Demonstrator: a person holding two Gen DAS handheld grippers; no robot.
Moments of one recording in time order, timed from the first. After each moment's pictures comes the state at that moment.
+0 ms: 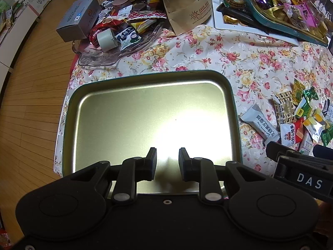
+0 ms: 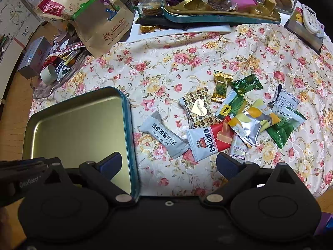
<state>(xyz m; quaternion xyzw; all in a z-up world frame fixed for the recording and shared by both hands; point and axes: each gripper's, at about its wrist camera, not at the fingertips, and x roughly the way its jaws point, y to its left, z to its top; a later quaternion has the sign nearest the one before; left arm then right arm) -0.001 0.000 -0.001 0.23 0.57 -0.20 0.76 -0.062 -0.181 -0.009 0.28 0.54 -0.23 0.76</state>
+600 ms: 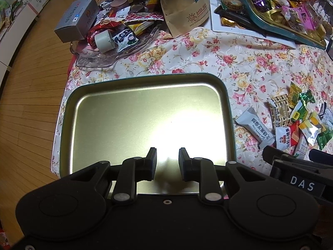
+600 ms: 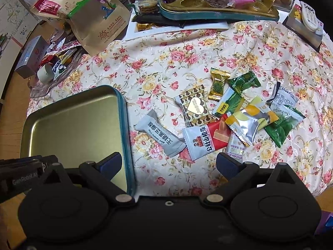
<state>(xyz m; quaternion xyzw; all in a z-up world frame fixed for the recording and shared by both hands) -0.002 -0.005 0.003 0.22 0.58 -0.20 0.76 -0.063 -0.185 -0.012 0.28 0.54 -0.23 0.76</state>
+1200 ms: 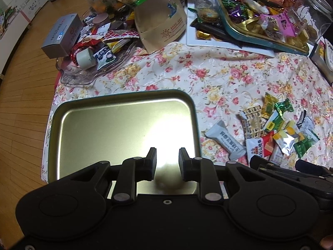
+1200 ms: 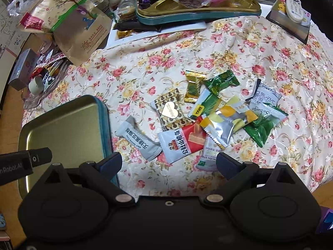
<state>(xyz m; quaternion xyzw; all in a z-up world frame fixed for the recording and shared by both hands) -0.015 -0.044 0.023 0.22 0.56 -0.23 0.76 -0.086 -0.211 -0.010 0.30 0.53 -0.25 0.75</state>
